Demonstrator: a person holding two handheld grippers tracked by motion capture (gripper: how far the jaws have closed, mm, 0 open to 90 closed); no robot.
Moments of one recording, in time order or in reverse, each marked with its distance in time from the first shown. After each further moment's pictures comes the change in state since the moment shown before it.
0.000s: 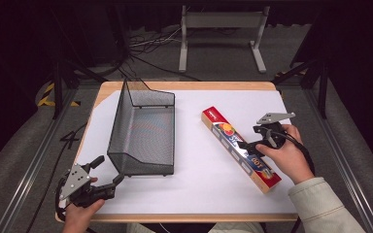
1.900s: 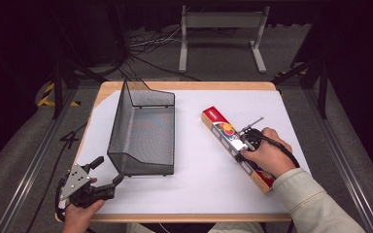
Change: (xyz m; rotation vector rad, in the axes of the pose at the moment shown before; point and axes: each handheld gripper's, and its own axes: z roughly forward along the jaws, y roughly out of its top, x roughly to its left) left arm 0.001 -0.002 -0.001 0.012 0.009 0.002; right arm 0.016 -0.008 0.052 0.446 -0.102 0.118
